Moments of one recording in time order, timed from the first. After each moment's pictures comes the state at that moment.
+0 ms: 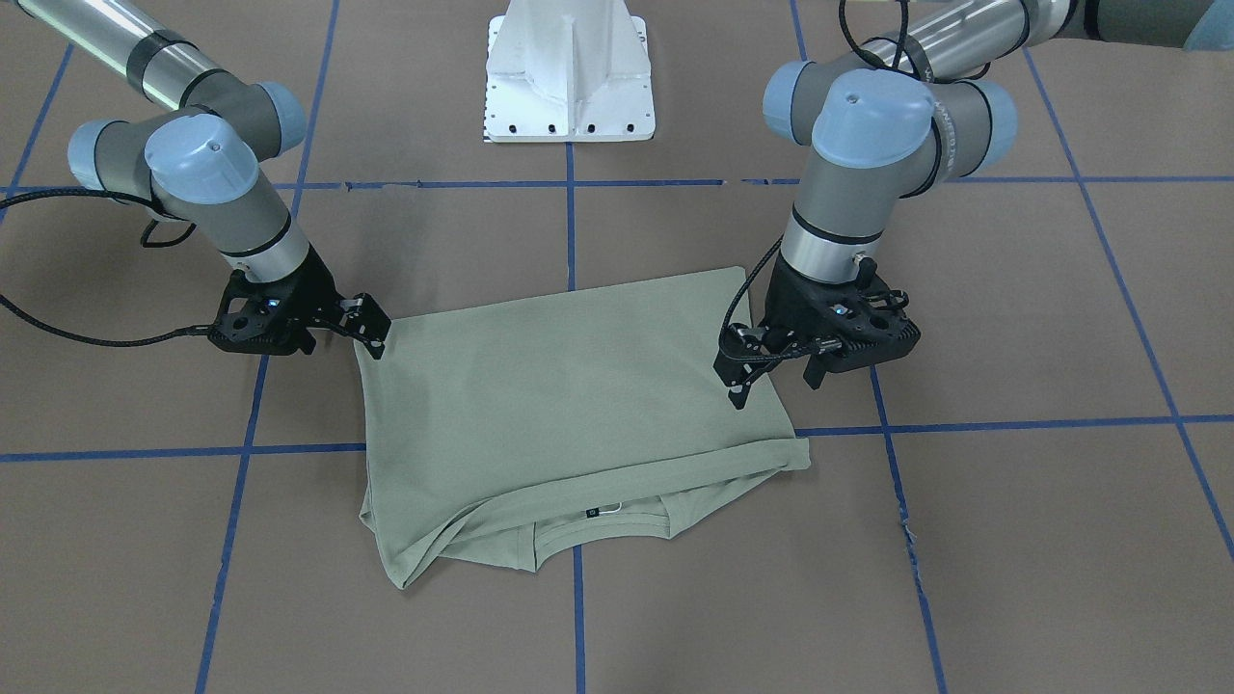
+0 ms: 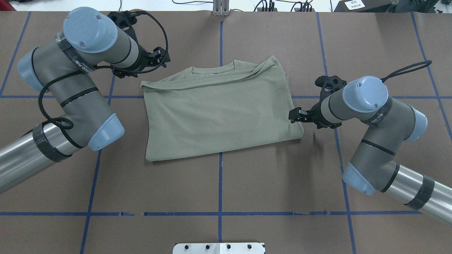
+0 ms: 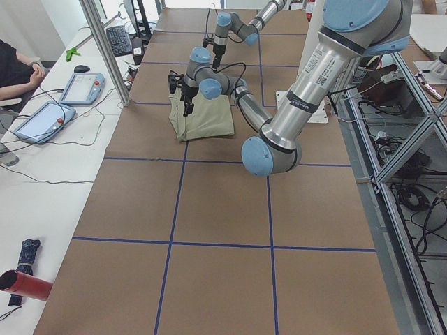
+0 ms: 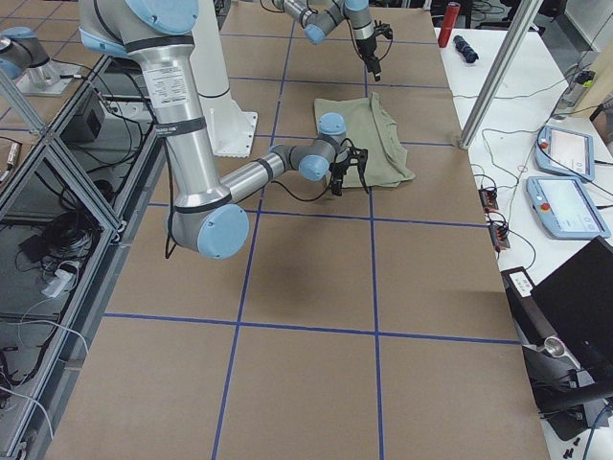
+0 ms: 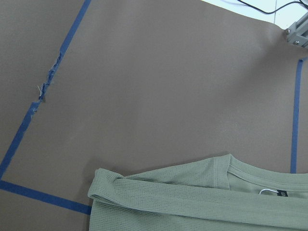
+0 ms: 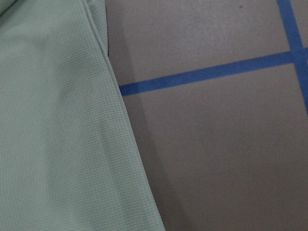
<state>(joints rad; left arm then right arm) -0.78 -2.18 -1.65 -1.78 -1.81 -1.37 0.66 -1.28 1.68 -1.12 1.91 1.32</state>
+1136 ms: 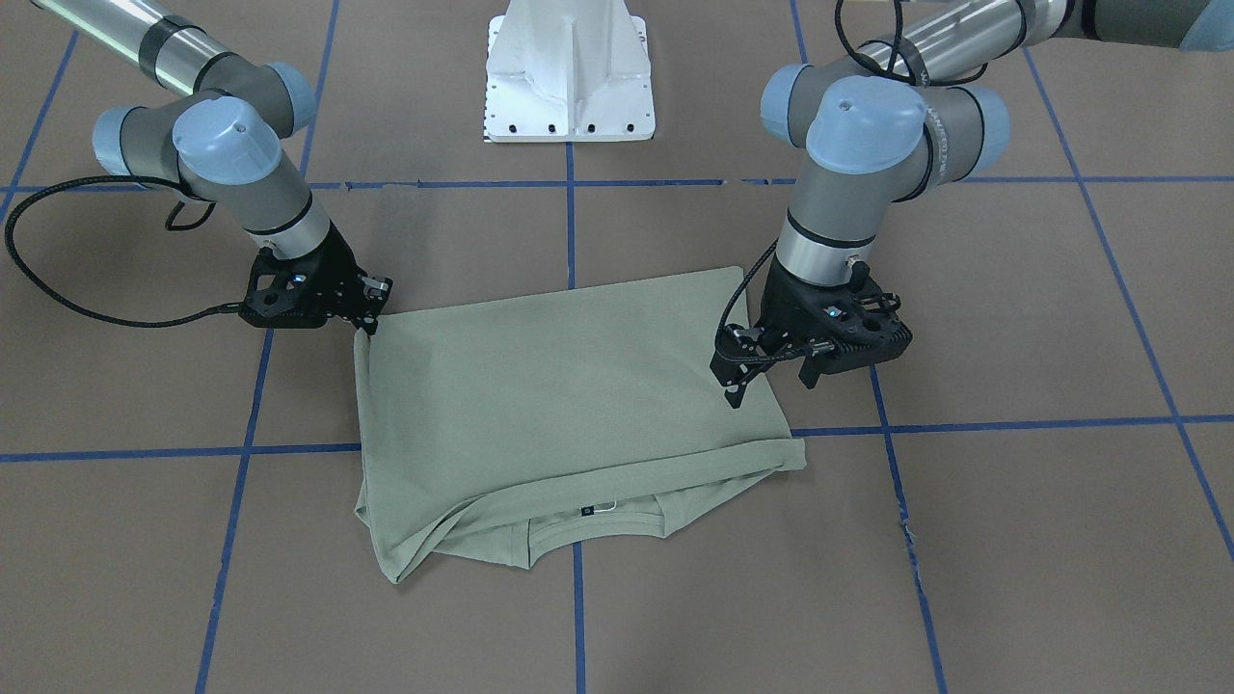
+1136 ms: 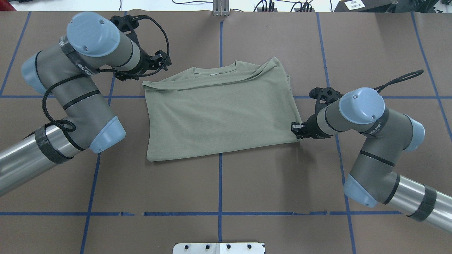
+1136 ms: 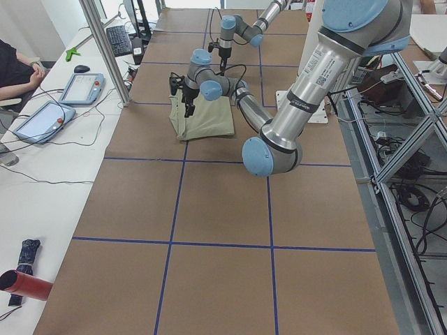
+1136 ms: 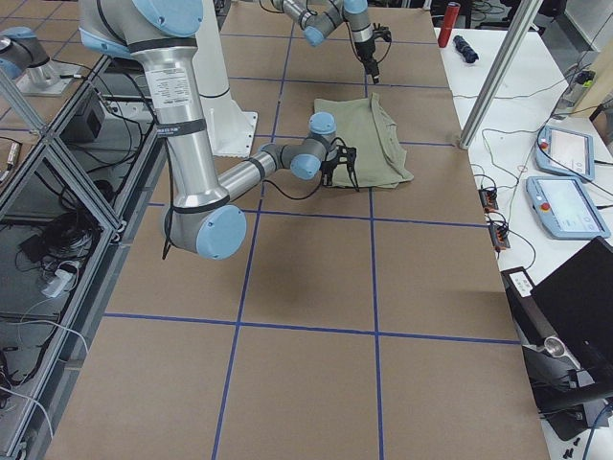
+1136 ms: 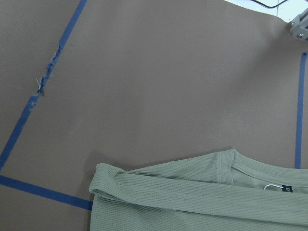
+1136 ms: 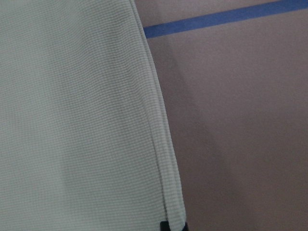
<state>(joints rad) -0.77 -2.18 -1.64 -1.79 -1.81 -1.37 0.62 -1.33 1.76 -1.12 1.93 1.31</state>
